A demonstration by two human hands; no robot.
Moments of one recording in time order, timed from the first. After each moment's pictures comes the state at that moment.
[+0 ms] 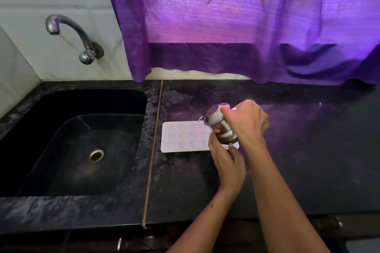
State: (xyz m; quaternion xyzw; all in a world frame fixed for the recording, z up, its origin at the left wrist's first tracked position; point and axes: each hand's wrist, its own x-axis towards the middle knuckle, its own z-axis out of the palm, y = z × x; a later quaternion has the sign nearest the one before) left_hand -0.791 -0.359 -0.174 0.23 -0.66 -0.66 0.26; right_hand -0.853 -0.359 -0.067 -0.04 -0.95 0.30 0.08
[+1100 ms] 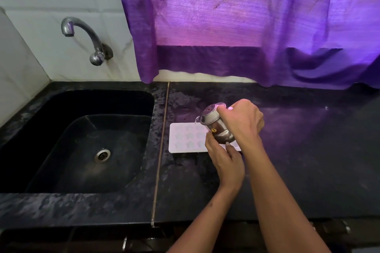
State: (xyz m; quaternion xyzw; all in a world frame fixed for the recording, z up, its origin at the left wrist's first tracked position) left_hand -0.784 -0.380 -0.167 0.24 -0.65 -0.67 0.28; right_hand -0.843 -0.385 -0.063 0.00 -0.95 0.30 0.08
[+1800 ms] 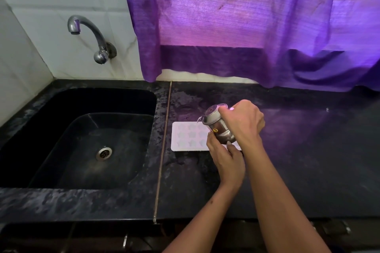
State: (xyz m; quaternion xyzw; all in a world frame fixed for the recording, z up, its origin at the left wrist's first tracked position) left_hand -0.782 -0.383 -0.166 0.25 -0.65 -0.67 0.27; right_hand -0.840 -0.390 -0.063 -0.01 -0.96 0.28 0.08
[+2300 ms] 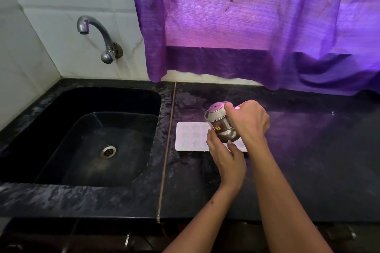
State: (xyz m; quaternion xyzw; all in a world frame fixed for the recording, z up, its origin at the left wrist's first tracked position) left_hand -0.778 -0.390 -0.160 0.24 -0.64 -0.66 0.31; right_hand -0.841 -0.392 -0.064 -0.02 -0.94 0.33 0.09
